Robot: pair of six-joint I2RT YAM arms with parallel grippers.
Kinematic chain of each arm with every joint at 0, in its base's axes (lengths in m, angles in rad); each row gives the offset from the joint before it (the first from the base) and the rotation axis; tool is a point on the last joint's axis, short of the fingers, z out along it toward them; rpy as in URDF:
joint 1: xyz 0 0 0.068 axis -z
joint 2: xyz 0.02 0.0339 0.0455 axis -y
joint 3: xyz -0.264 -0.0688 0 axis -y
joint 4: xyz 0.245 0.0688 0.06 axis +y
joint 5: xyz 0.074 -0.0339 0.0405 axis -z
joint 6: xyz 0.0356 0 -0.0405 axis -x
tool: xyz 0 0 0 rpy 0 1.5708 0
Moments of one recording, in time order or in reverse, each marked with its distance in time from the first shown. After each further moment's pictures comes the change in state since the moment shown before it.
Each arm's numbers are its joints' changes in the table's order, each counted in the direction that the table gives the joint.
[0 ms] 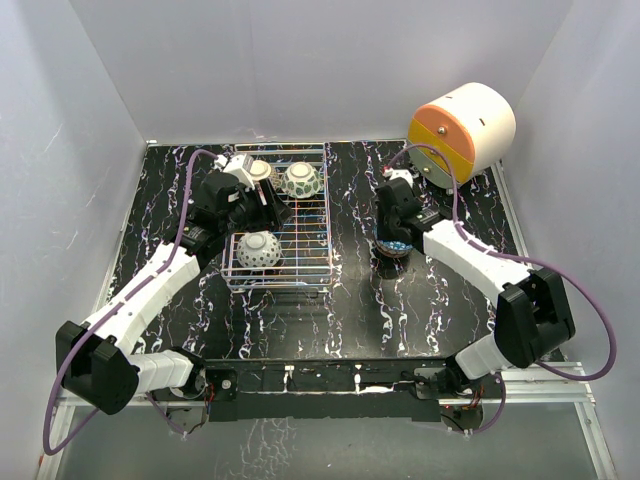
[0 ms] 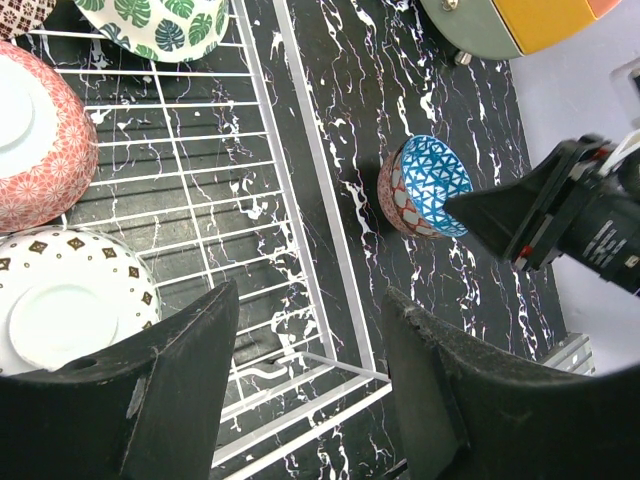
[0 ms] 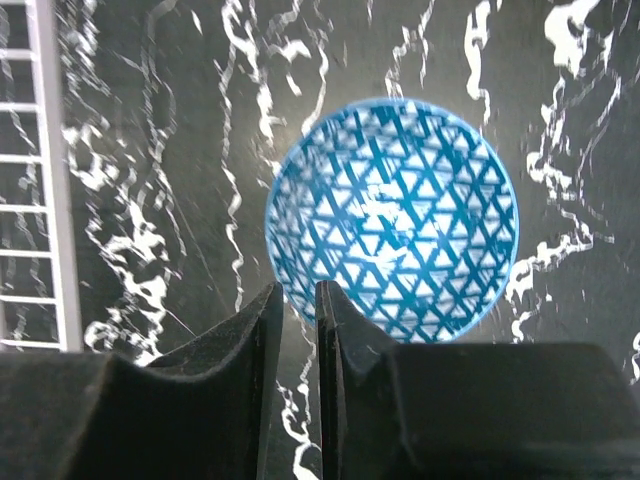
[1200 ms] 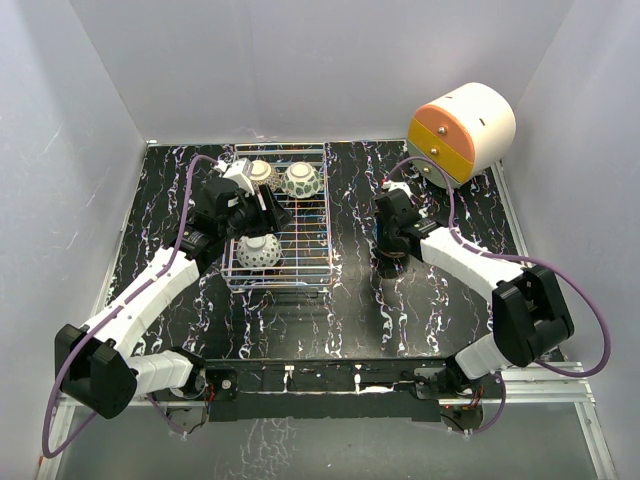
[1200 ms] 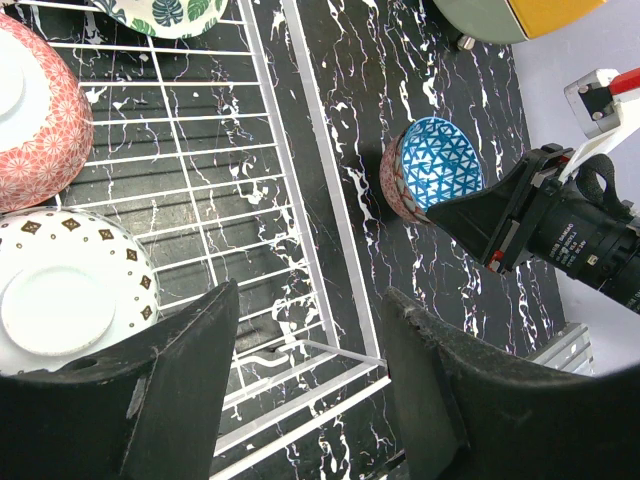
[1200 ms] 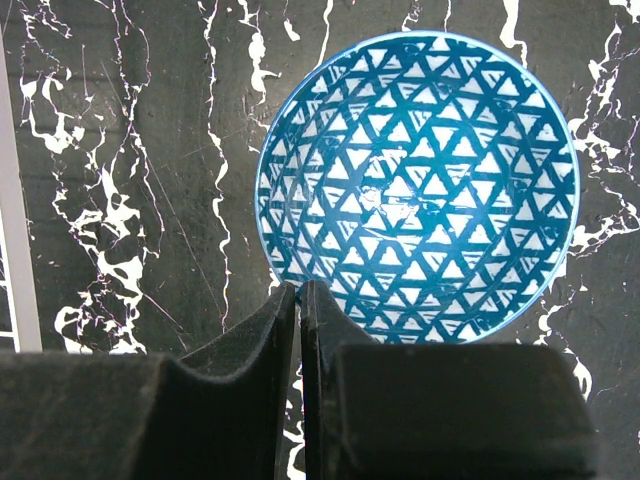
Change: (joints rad) left arm 0.000 0.023 -0.047 -0.014 0.017 0.008; right arm 0.000 0.008 -0.141 -0.066 -0.036 -0.007
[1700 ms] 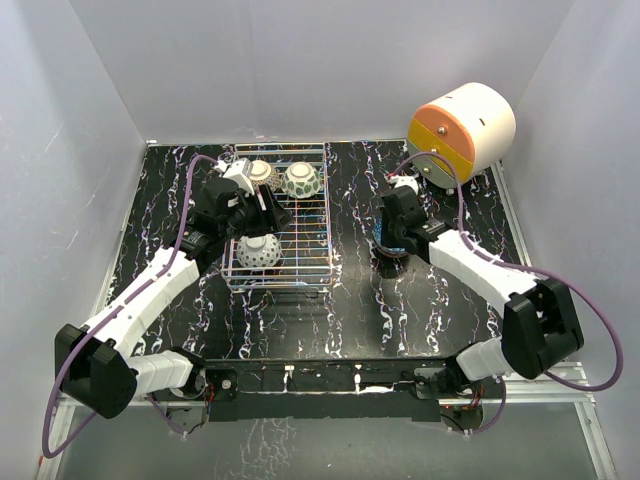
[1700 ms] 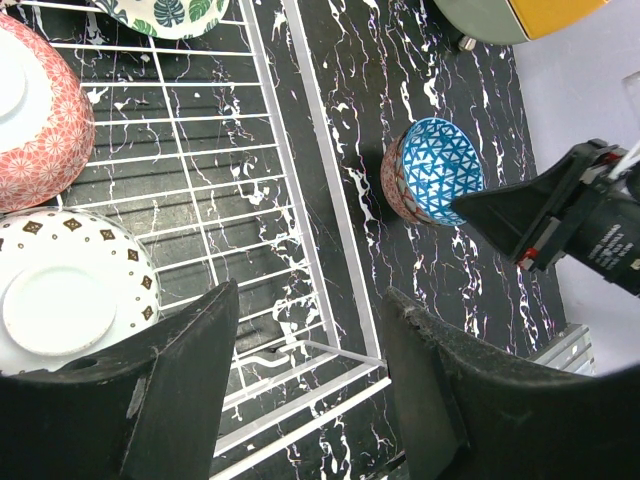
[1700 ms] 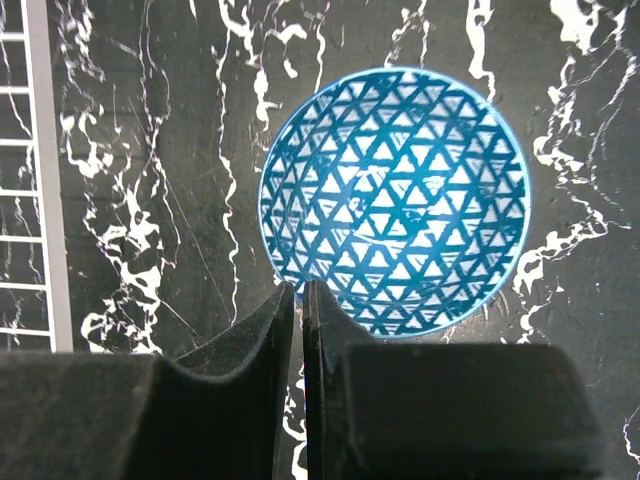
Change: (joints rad) left arm 0.000 0.000 0.000 0.000 -0.004 0.000; right arm 0.005 0.053 0.000 0.000 0.016 -0.003
